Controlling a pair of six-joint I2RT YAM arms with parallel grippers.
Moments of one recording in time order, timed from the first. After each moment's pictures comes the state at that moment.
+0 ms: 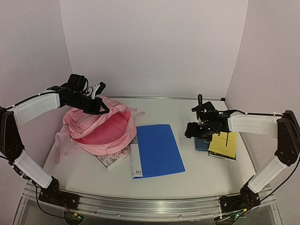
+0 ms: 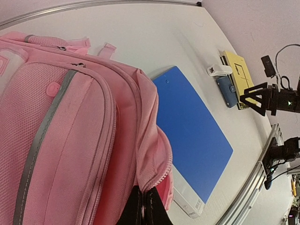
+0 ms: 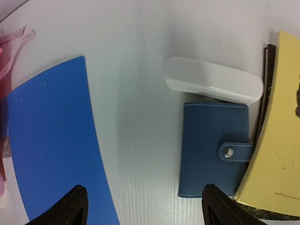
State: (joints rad) left arm -0.35 1.50 1.25 -0.54 0.51 -0.13; right arm 0.58 1.55 0.99 -0.42 0.14 0.62
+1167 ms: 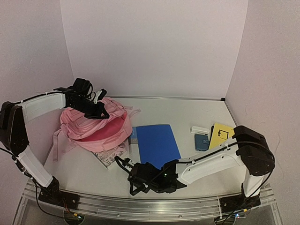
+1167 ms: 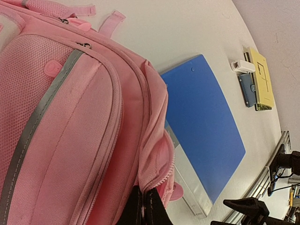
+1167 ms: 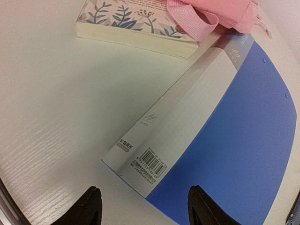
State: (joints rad) left arm -0.35 1.59 1.25 -0.58 0.44 -0.18; right arm 1.43 1.98 1.21 -0.22 0.54 0.23
